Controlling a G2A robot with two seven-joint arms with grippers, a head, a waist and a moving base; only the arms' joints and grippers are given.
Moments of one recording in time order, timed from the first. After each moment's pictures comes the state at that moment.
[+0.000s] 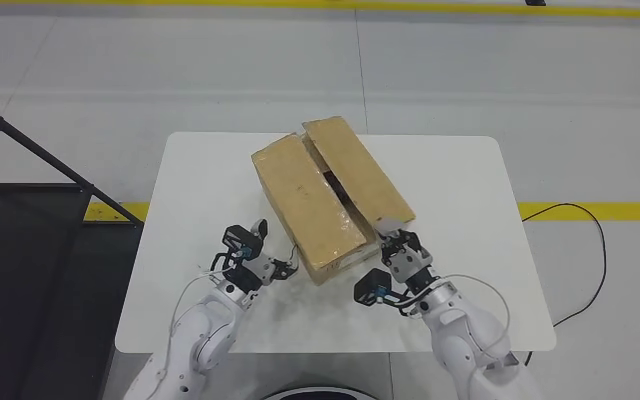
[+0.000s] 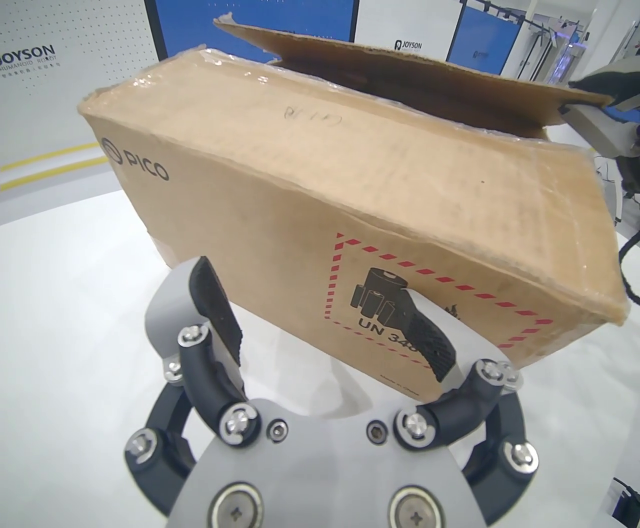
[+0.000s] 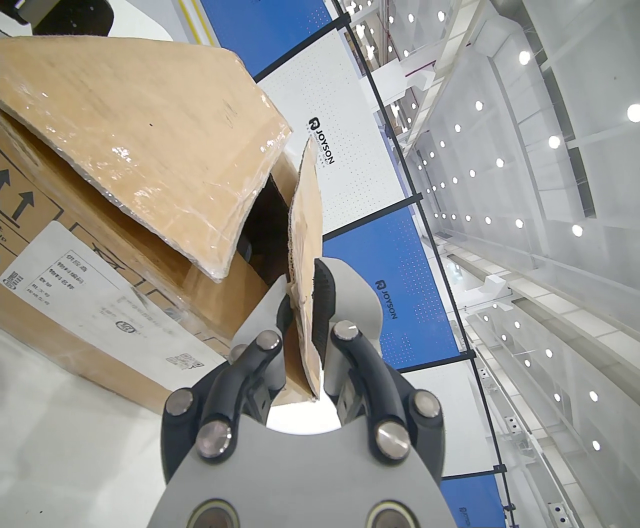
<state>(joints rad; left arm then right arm) 1.52 -1.22 -1.27 -1.76 1.28 -0.21 0.07 -1.47 -1.17 1.23 -1.95 -2.36 -0.12 -0.12</state>
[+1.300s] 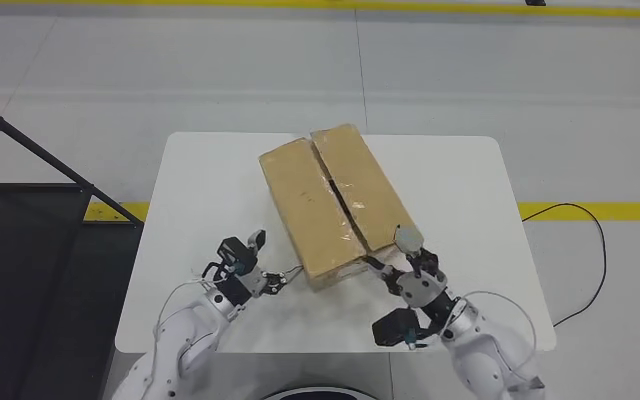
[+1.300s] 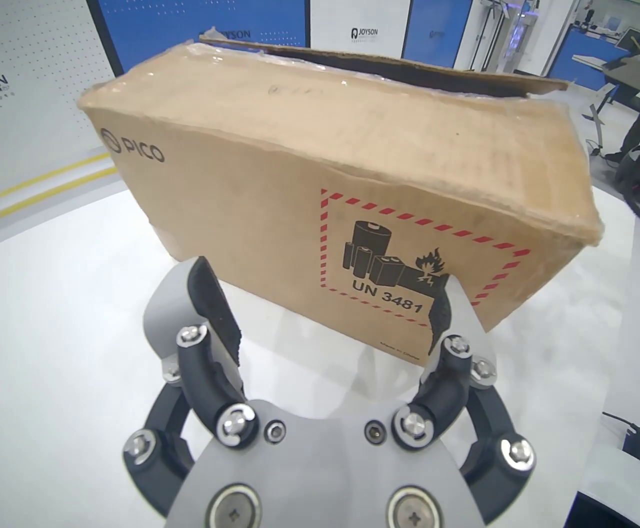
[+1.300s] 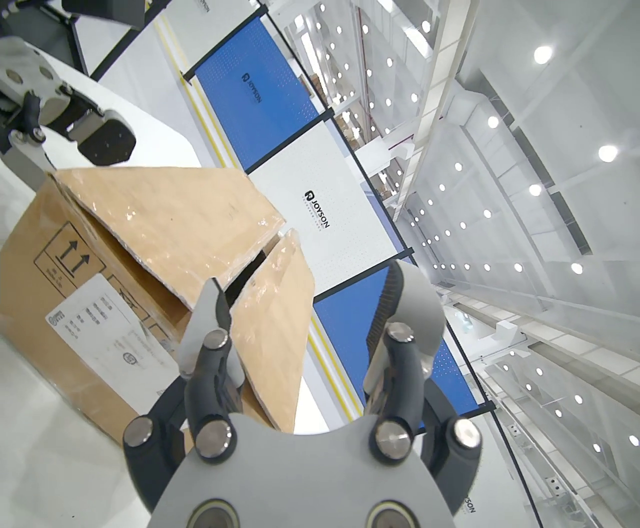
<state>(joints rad) 1.56 -1.19 -1.35 -1.74 1.36 -0.42 0.13 -1.63 -1.14 1.37 -2.06 -2.26 -0.12 -0.45</state>
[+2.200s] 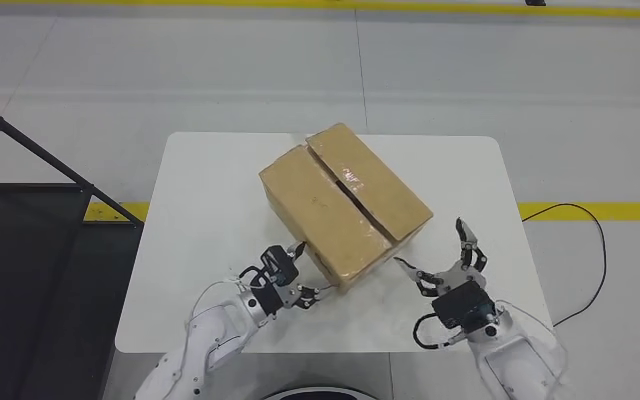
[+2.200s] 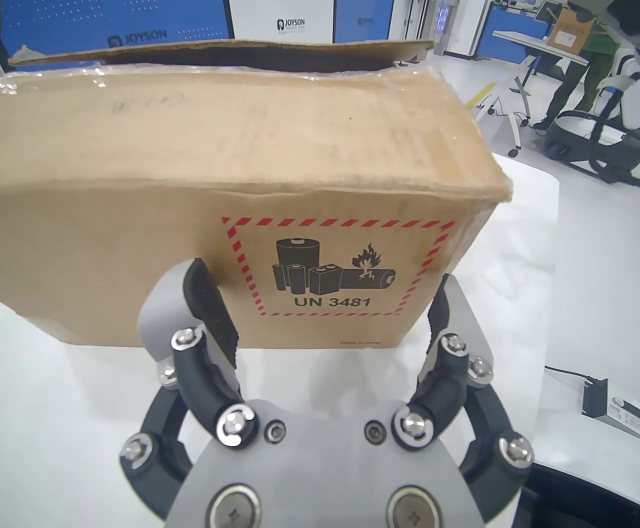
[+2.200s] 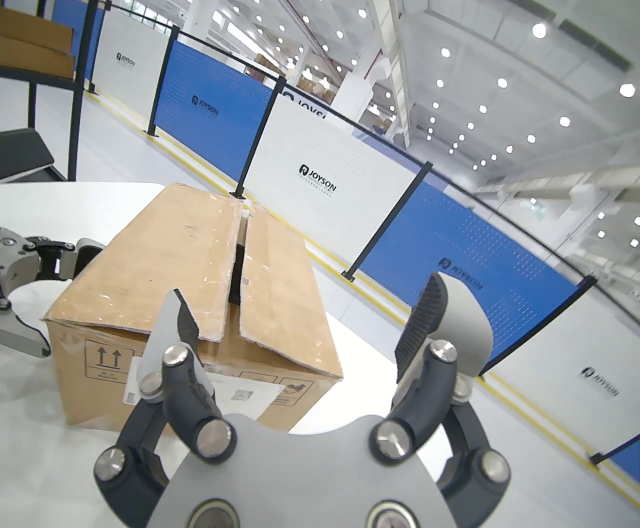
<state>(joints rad) 1.48 -1.20 -1.18 -1.72 1.40 -0.47 0.10 -1.72 -1.14 1.51 -2.10 -1.60 -0.25 -0.25</state>
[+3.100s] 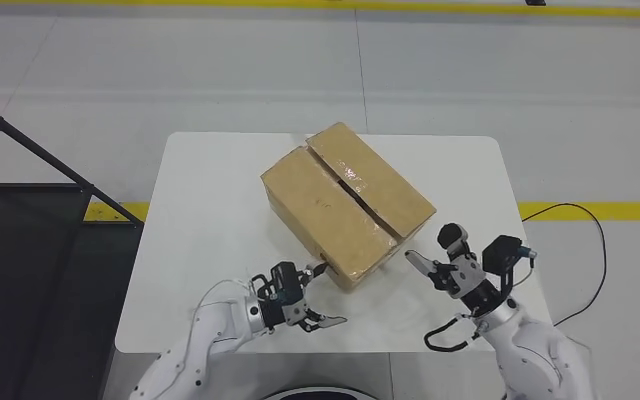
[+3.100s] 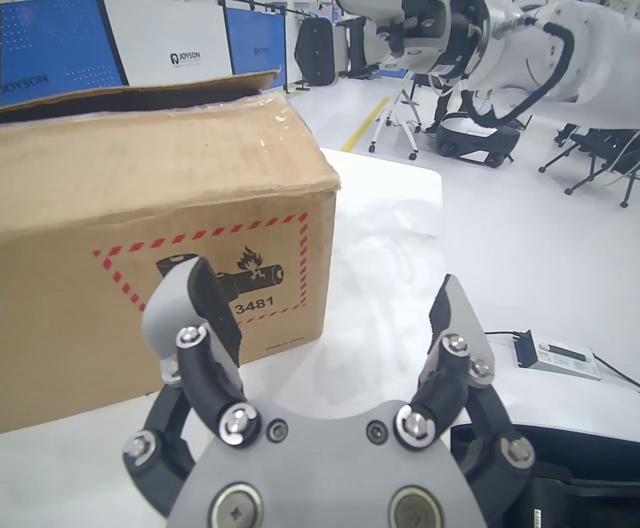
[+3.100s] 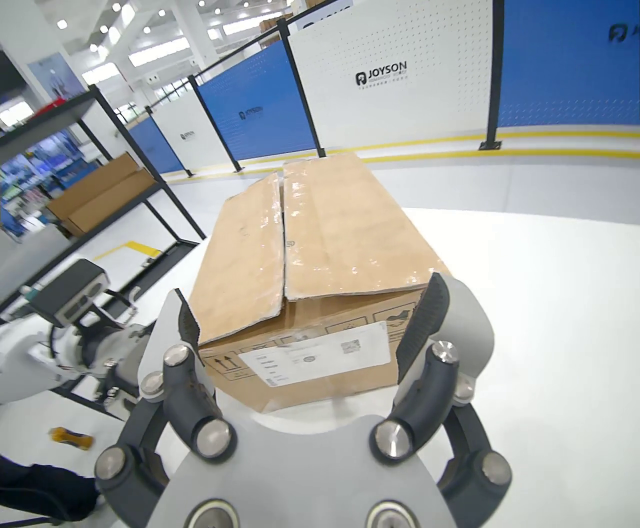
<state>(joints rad) 1.42 -1.18 -1.15 -1.66 1.45 -0.78 0.25 -1.65 -1.14 1.58 -2.02 -0.74 -0.46 0.20</state>
